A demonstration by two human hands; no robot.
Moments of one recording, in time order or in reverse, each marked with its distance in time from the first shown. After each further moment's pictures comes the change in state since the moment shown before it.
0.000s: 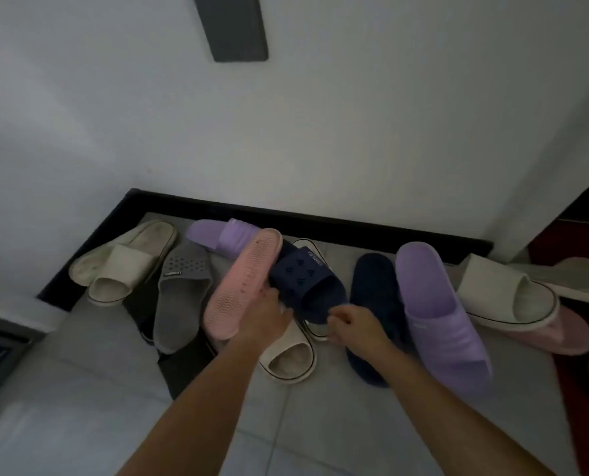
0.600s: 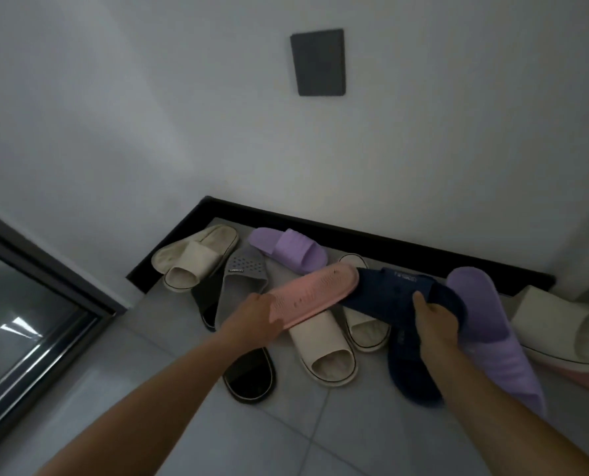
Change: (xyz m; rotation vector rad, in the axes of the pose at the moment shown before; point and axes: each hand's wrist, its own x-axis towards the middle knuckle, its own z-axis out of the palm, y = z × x) left_hand -0.067 -0.055 -0.096 0.129 -0.078 -0.061; right_hand 0.029 0.007 -0.027 0.261 0.504 0.229
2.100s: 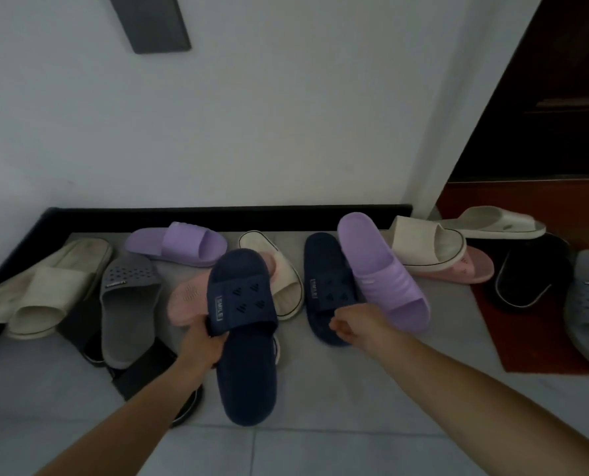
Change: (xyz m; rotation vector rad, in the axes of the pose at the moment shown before) left_hand 0.015 0.025 0.091 -0.758 -0.071 -0.148; right_hand -0.059 0.052 -0.035 0.303 -0.193 0.414
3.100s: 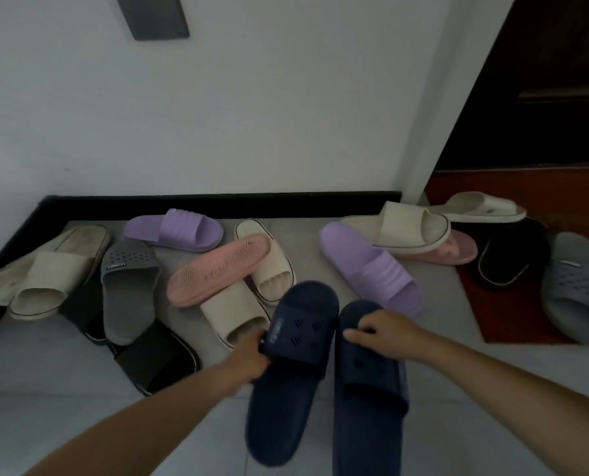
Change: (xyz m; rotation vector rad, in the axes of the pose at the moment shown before) left_hand -0.056 -0.013 0.055 0.244 -0.409 0.132; right_hand -0.039 0.039 -0.074 -1.236 -0.145 -0.629
